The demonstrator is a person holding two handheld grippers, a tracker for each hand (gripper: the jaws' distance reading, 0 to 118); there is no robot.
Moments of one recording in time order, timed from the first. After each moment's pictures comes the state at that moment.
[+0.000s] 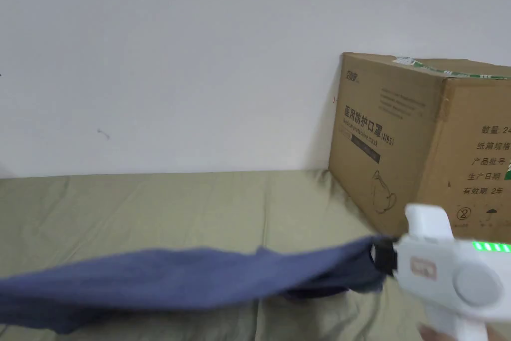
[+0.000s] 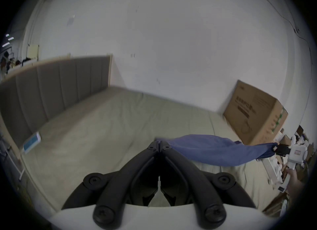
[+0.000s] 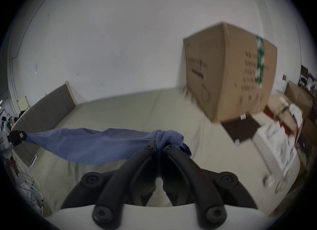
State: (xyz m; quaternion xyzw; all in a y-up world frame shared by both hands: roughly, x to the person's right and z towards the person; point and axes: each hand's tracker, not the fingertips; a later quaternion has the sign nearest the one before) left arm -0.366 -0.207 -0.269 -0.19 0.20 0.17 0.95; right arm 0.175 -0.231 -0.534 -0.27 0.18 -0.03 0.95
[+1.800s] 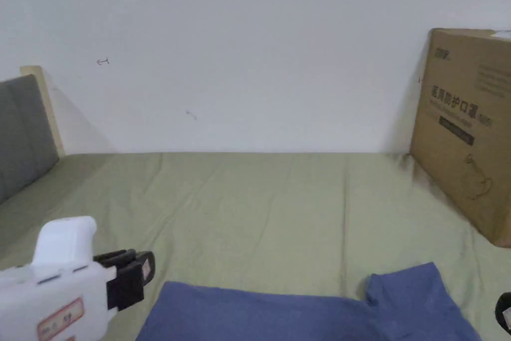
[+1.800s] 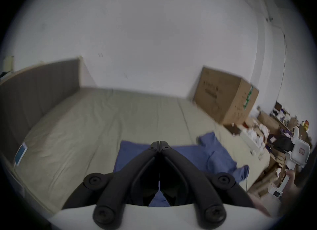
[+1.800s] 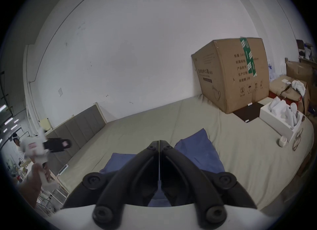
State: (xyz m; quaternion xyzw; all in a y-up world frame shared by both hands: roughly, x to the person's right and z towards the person) left arm -0.319 -0.185 -0.284 -0.25 0.04 0.13 0.96; right arm 0.176 -0.208 -0.351 -0.17 0.25 -0.14 0.94
